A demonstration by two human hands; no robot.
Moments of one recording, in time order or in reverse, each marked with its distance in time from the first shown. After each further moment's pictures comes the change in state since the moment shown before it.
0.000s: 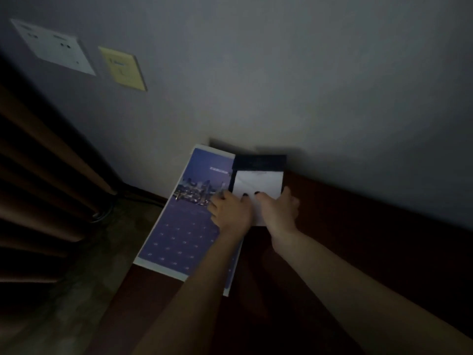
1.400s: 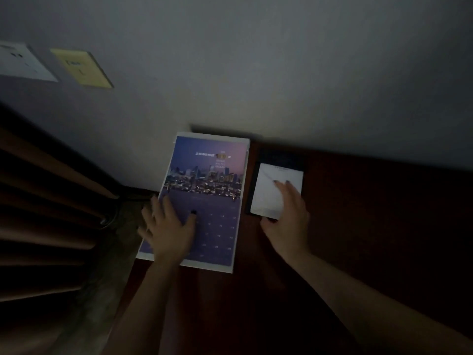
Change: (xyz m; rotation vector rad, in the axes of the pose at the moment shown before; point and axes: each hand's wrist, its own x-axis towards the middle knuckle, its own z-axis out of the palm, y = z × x) left_hand 0.007 -0.116 -0.055 0.360 0.179 0.146; right_hand -0.021 0.090 -0.021 -0.244 0.085 -0.486
